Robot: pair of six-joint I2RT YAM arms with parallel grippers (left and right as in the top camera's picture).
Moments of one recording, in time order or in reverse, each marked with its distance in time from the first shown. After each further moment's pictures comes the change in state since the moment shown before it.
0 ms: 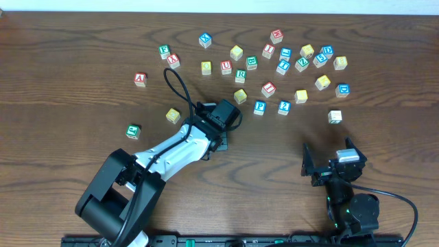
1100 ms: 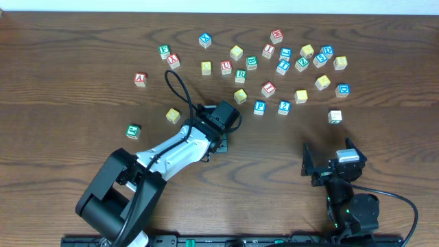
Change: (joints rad) left arm 0.000 0.002 -0.011 0.009 0.022 0.011; right arm 0.000 0.000 0.000 0.000 0.000 0.000
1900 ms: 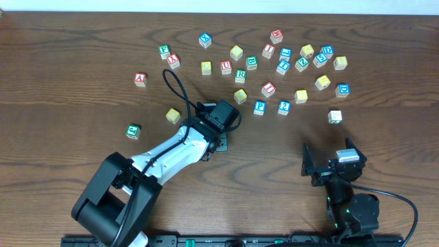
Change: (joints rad) left arm 0.000 -0.029 0.000 -0.001 -0.012 0.000; right arm 0.000 0.000 0.000 0.000 0.000 0.000
